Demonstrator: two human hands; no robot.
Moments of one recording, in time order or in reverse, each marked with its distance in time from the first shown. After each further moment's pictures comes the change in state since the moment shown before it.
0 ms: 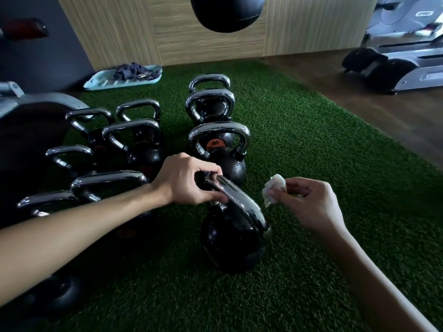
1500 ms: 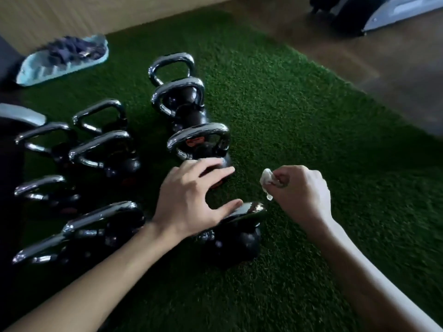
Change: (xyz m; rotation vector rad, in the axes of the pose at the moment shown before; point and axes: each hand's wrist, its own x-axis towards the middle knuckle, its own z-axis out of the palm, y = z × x) left_hand 0.027 0.042 -0.033 0.066 -0.044 0.048; right_hand 0.022 -0.064 -0.003 -0.576 0.177 0.192
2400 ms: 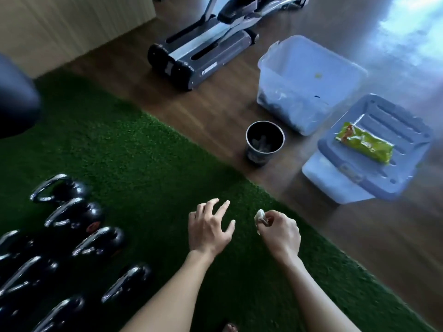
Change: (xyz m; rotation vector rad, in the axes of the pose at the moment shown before) left_hand 0.260 0.509 -0.215 -0.130 -0.484 0.056; right_hand -0.021 0.085 -0.599 -0.054 0.118 0.808
